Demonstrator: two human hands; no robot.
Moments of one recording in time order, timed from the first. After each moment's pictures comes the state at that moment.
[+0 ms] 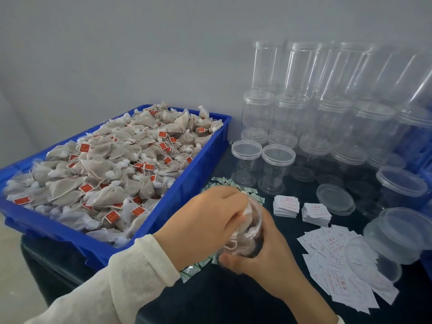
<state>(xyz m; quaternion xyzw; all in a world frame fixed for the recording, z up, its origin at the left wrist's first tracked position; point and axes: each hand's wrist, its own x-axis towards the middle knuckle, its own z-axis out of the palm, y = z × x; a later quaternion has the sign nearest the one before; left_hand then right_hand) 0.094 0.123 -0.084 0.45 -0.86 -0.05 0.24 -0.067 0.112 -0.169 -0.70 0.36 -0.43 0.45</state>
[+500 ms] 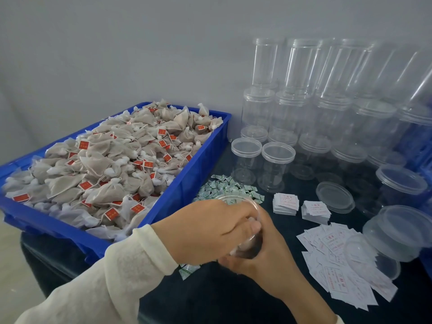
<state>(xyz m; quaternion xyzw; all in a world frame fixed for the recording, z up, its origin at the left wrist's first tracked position) 0.090 0.123 -0.072 0.47 -0.87 -0.17 0.06 -0.067 0.111 -0.179 -0.68 0.40 -0.40 0.46</state>
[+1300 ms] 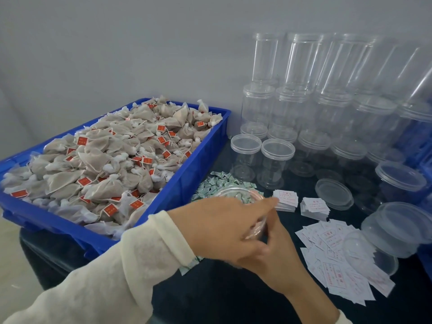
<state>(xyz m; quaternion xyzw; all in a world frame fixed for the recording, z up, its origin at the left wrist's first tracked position) 0.069 0.119 -0.065 0.45 -0.88 -0.15 -0.01 -0.075 0.113 -0.177 -0.67 0.39 -0.42 0.47</state>
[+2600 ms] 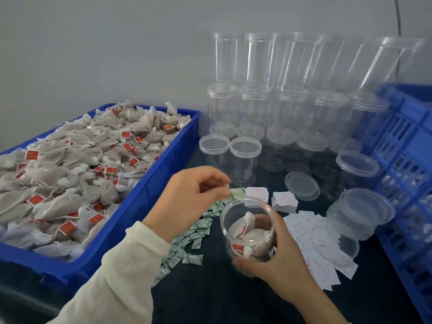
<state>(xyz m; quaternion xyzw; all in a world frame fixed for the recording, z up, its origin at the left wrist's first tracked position) 0.060 0.087 -0.088 0.50 -0.71 -0.30 0.39 -0.134 0.123 -0.192 -0.63 0.47 -0.45 0.42</state>
